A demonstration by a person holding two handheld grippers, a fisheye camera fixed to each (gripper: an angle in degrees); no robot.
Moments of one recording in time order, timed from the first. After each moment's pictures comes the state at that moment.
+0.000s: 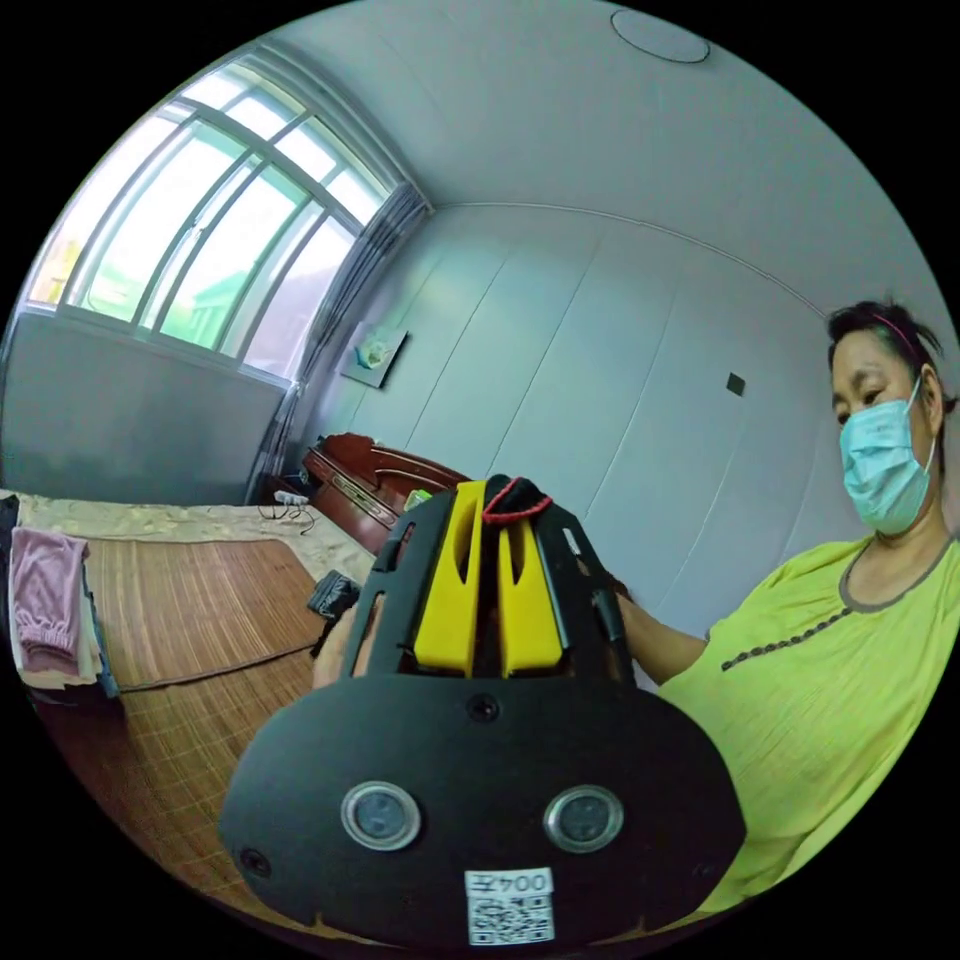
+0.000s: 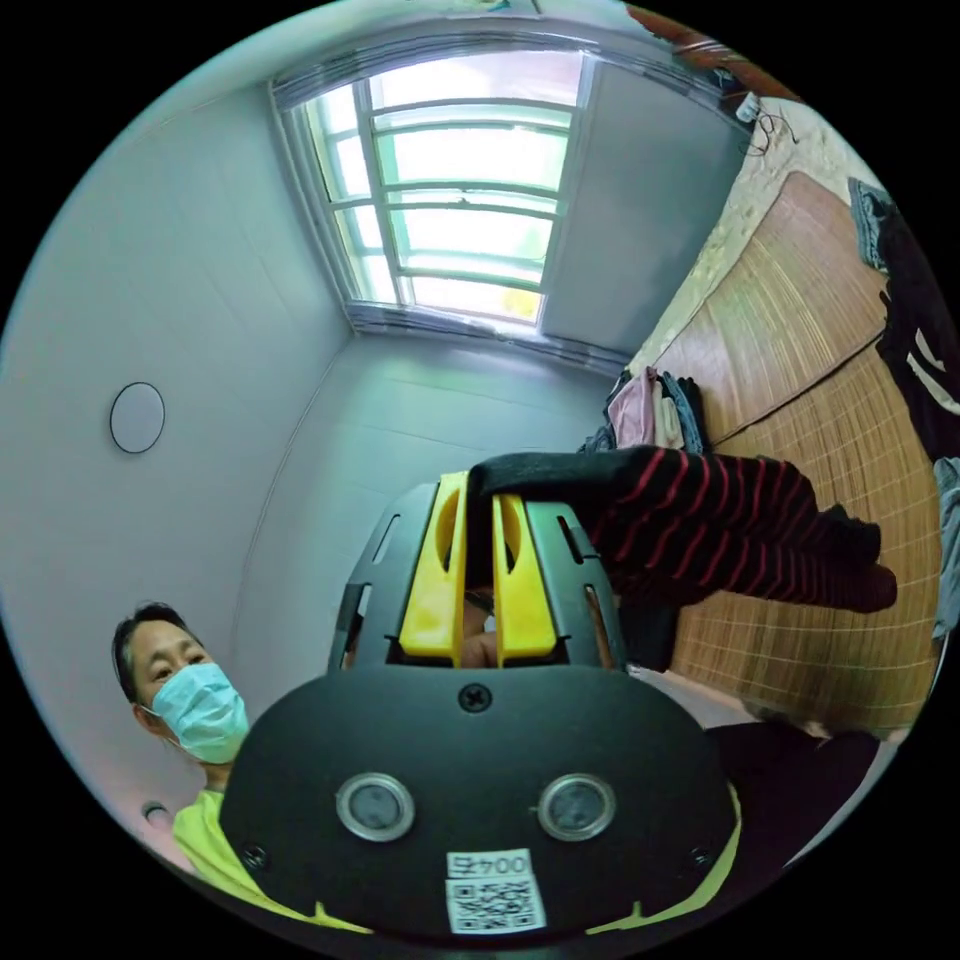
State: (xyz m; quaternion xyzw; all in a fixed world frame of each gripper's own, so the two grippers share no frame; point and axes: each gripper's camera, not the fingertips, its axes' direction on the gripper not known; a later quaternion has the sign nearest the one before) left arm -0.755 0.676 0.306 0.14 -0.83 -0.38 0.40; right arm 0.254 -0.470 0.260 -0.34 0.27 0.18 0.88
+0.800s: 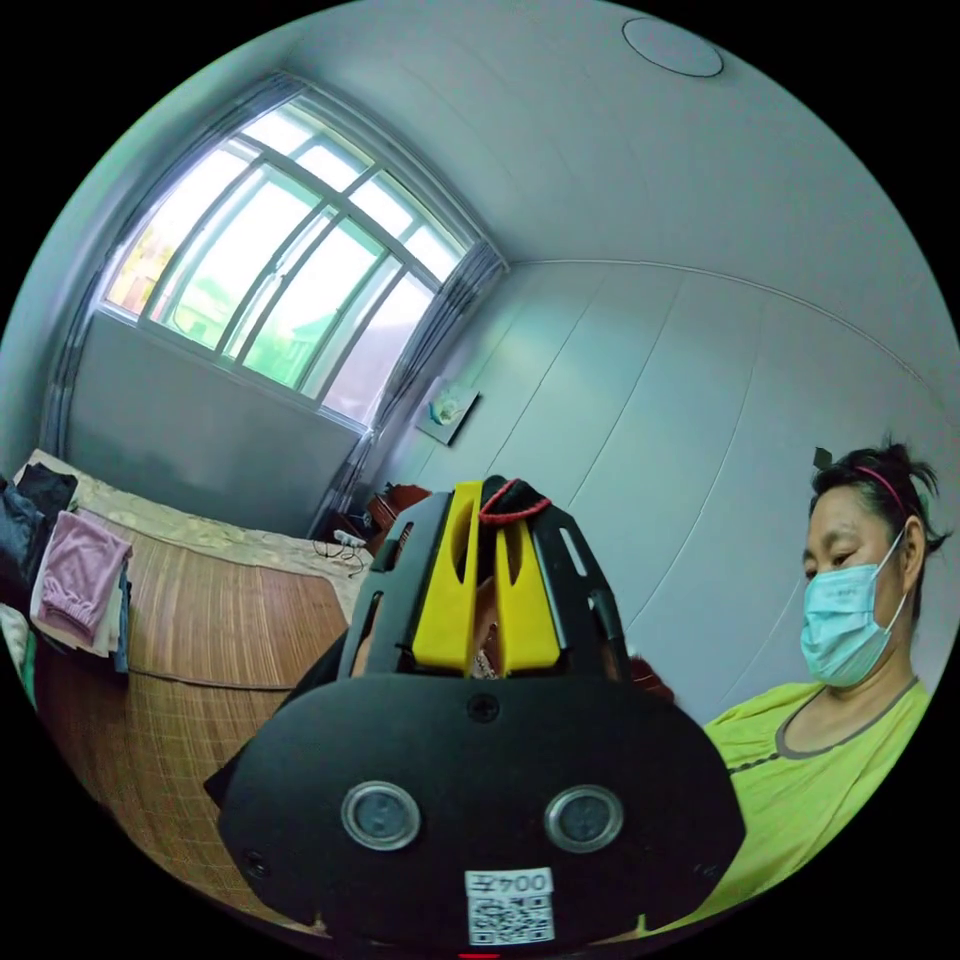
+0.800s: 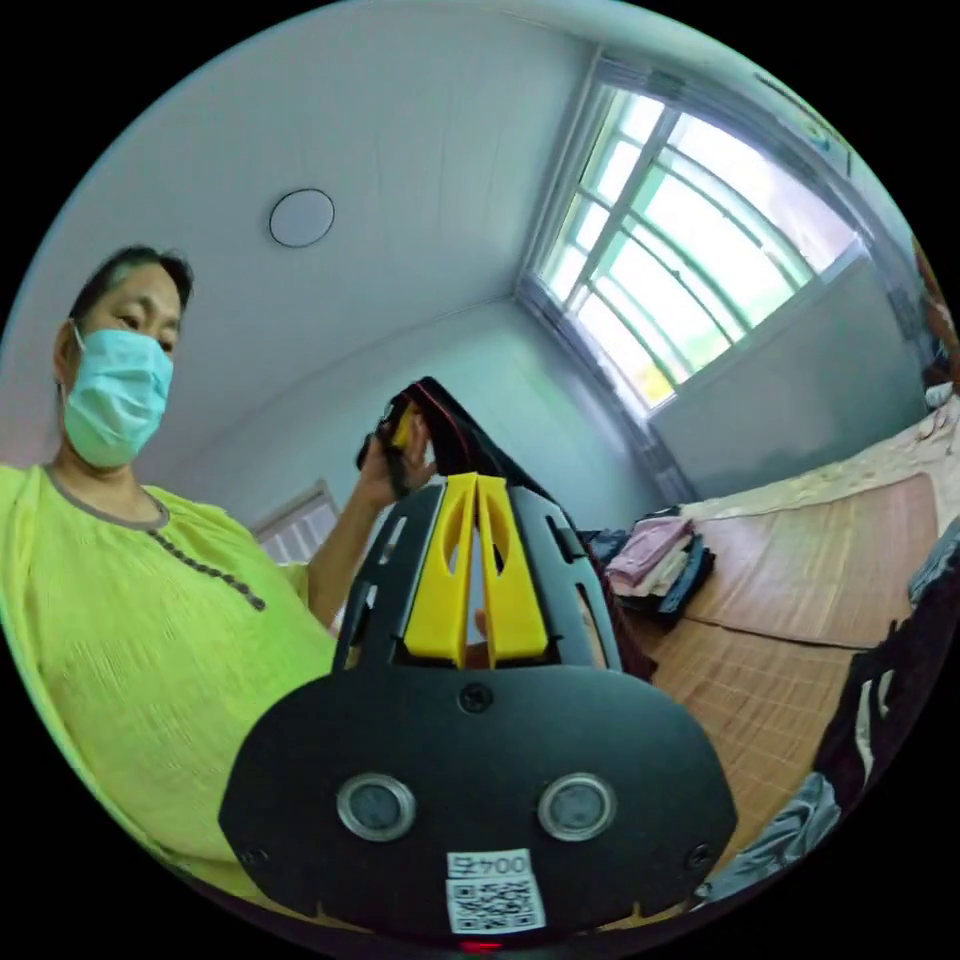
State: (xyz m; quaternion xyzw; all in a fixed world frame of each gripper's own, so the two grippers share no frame) left arm -0.846 0.747 0.355 0.16 -0.89 -0.35 0.24; right arm 0.138 -0.478 0.222 -0.42 0.09 -0.13 0.89
